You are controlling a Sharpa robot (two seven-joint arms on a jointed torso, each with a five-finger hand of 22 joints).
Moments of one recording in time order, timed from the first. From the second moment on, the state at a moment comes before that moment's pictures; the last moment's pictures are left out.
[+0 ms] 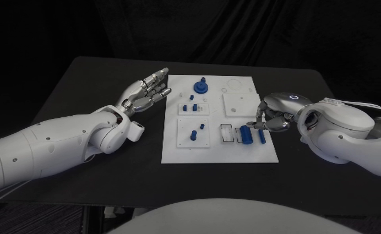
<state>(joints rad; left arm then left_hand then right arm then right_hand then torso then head) 1.10 -0.85 -0.21 1.39 -0.34 -0.24 0.68 1.53 0.15 -0.16 0.25 0.43 0.21 -0.01 0.02 0.03 0.01 0.11 0.19 0.03 0.00 0.14 0.00 0.00 0.16 0.03 0.26 0.02 0.15 1.25 -1.11 -0.25 1.84 -1.61 -0.20 -0.40 1.02 -0.10 0.15 0.29 0.28 1.03 0.05 0.35 0.48 1.47 -0.01 1.57 1.31 1.47 -0.08 1.57 1.31 0.06 1.47 0.03 1.33 1.31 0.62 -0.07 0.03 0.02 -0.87</state>
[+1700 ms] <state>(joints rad) 1.08 -0.85 -0.21 1.38 -0.34 -0.23 0.68 1.54 0.16 -0.15 0.24 0.44 0.21 -0.01 0.02 0.03 0.02 0.13 0.20 0.03 0.00 0.15 0.00 0.00 0.16 0.03 0.26 0.02 0.15 1.15 -0.97 -0.25 1.71 -1.64 -0.15 -0.49 0.93 -0.08 0.15 0.29 0.28 0.99 0.06 0.34 0.54 1.46 -0.01 1.57 1.31 1.47 -0.09 1.57 1.31 0.05 1.47 0.03 1.28 1.31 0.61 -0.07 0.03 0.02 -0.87</state>
